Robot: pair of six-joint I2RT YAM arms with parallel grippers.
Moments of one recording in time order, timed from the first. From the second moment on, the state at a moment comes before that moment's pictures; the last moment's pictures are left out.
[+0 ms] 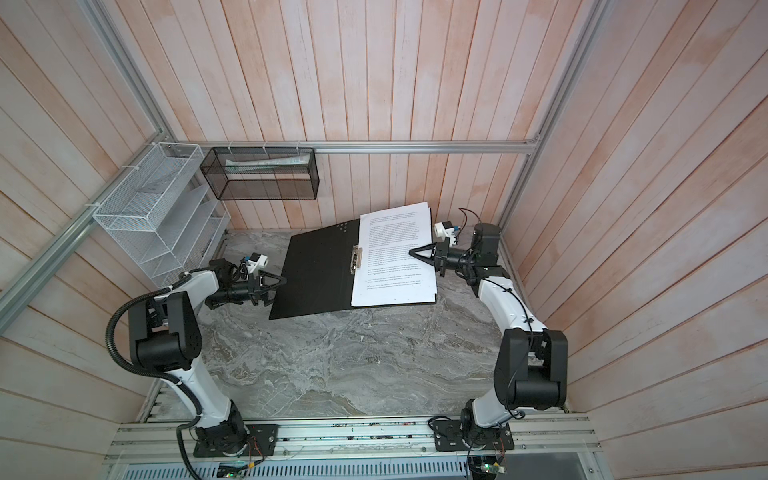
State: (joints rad) left arm 0.22 1.88 1.27 -0.94 1.44 0.30; right arm 0.01 1.55 1.13 0.08 -1.31 1.10
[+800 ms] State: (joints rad) left arm 0.19 1.76 1.31 -1.18 1.36 0.51; right arm 0.08 1.77 1.20 -0.32 -1.19 0.61
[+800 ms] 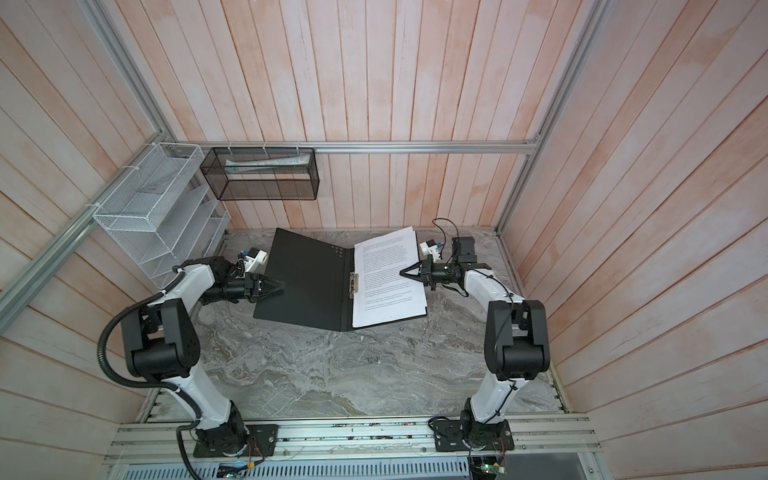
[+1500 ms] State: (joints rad) left arm 0.00 1.63 1.33 -0.96 0.99 0.21; right arm 0.28 1.94 1.20 -0.26 -0.96 0.58
